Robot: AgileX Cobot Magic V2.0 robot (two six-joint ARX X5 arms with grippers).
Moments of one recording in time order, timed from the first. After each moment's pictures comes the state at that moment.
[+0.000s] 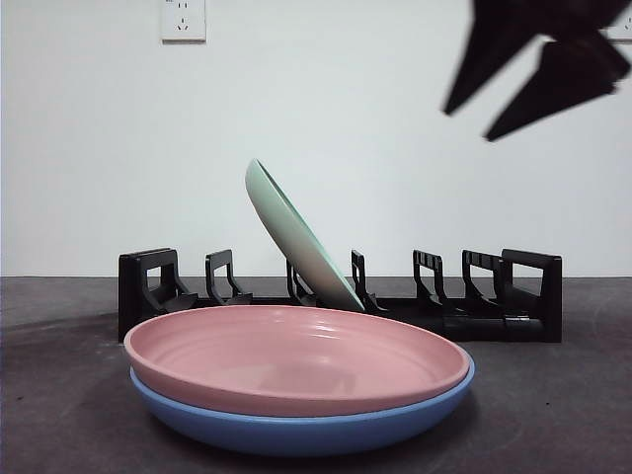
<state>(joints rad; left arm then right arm) -0.22 0.69 0.94 -0.77 -0.05 -0.03 0.43 1.23 1.07 -0.62 -0.34 0.12</state>
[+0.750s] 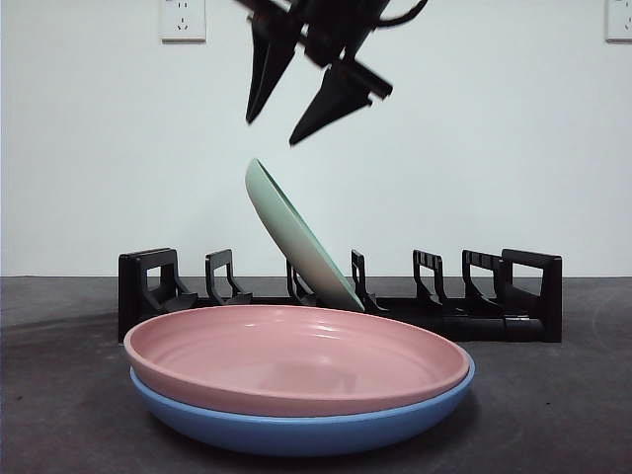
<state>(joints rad) -0.22 0.69 0.94 -0.77 -0.07 -0.04 0.63 1.89 1.82 -0.76 -0.24 0.20</state>
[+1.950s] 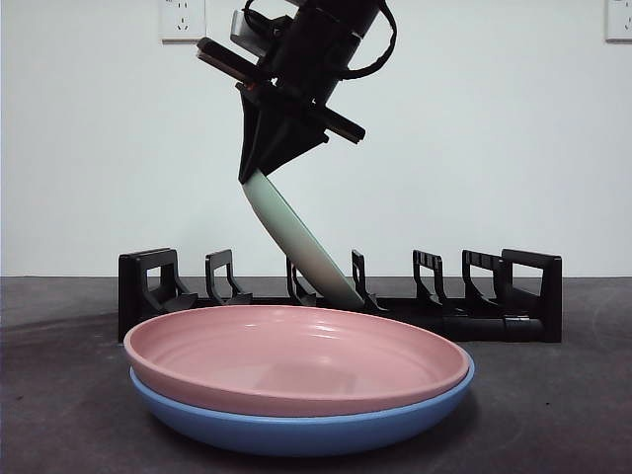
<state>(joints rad) -0.22 0.69 0.94 -0.77 -0.08 -0.04 0.67 1.98 1.82 -0.75 -0.24 0.20</state>
